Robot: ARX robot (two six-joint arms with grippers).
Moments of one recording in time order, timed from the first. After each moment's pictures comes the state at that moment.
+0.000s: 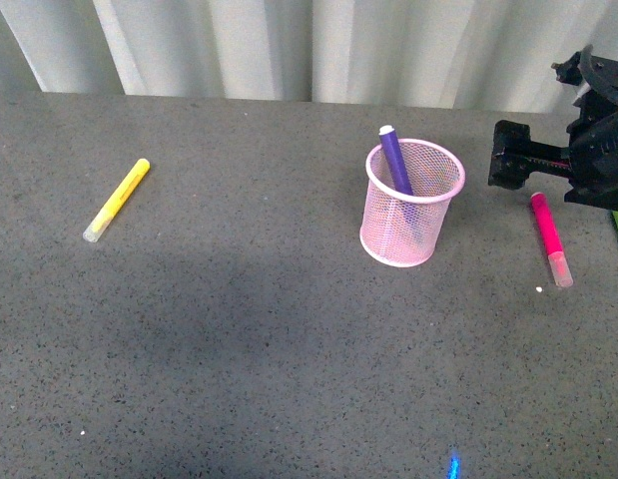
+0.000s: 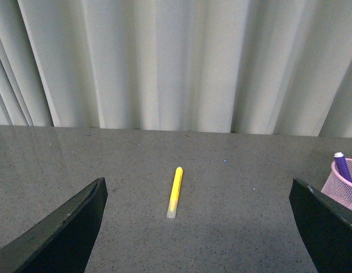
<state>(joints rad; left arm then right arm) 0.00 0.00 0.01 0.00 0.00 0.00 0.03 2.16 1.16 0.09 -0.06 0.20</state>
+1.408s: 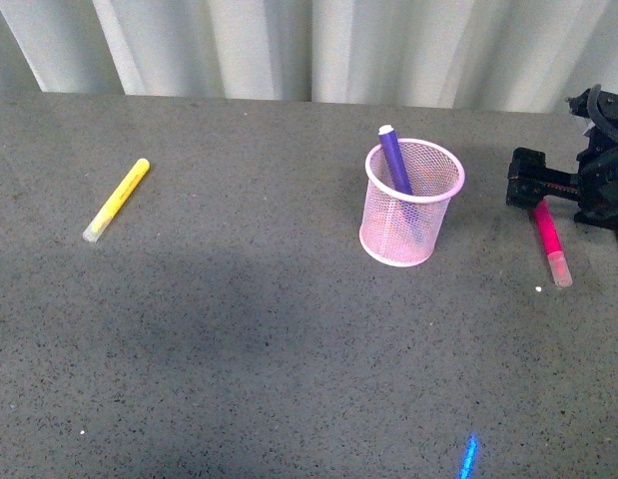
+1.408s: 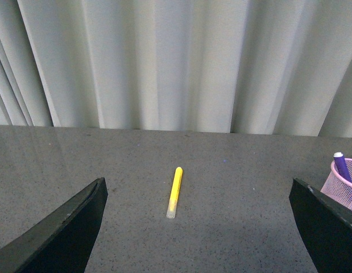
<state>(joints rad) 0.00 0.00 0.01 0.00 0.00 0.00 -0.03 2.30 1.22 0.16 -0.05 0.18</state>
